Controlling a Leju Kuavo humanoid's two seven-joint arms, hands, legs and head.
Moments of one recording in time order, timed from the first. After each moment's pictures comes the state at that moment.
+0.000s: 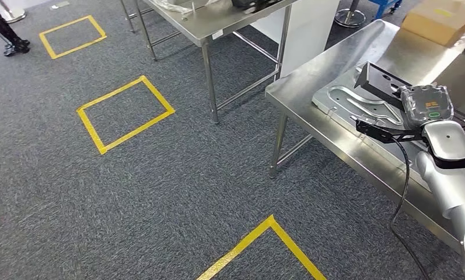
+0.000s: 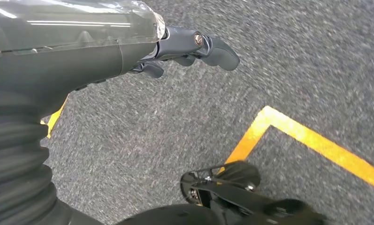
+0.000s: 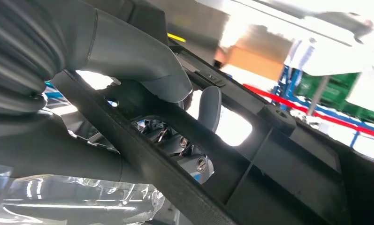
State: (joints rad) left arm -0.02 -0.10 0.34 -0.19 -0.44 0.21 -0.32; right arm -0.90 -0.47 0.48 -0.84 1.29 -0.32 0.04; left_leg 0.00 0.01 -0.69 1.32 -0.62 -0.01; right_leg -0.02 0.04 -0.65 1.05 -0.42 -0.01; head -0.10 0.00
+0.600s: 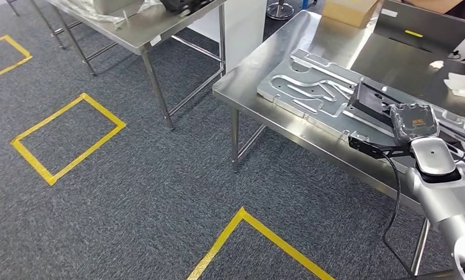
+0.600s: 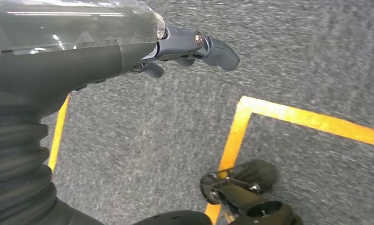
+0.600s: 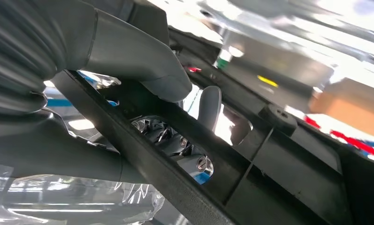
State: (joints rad) left arm -0.02 -0.10 0.32 -0.19 -0.48 0.20 -0.31; right arm -0.83 -0.45 0.48 -0.83 1.35 -0.34 0.08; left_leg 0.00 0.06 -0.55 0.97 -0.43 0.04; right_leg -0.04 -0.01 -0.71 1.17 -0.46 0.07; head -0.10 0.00
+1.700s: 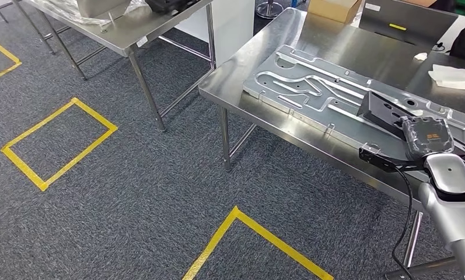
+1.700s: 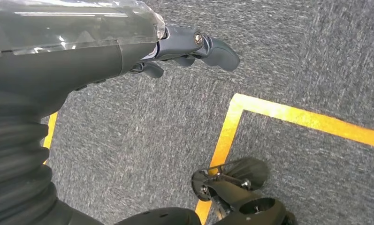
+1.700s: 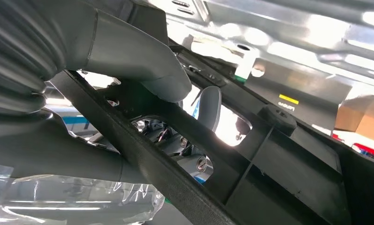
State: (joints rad) left arm -0.02 -0.10 0.36 -0.19 -0.47 0.20 -0.32; right arm -0.67 -0.50 0.33 -0.98 1.34 -0.34 0.01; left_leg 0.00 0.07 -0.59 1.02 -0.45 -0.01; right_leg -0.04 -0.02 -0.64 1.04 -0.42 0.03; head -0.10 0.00
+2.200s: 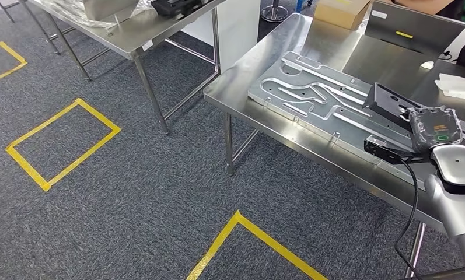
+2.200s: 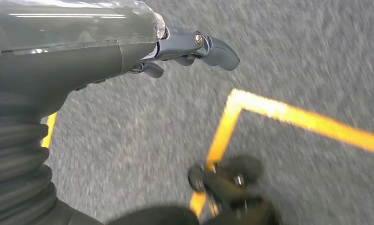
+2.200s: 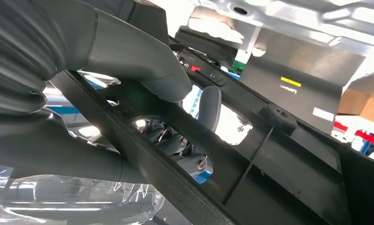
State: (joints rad) left arm -0.02 -0.10 0.39 -0.19 -0.48 0.16 -0.31; right arm -0.71 -0.52 0.32 -1.00 1.36 -0.28 0.01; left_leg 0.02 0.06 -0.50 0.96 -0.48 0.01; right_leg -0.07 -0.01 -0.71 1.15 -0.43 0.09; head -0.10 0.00
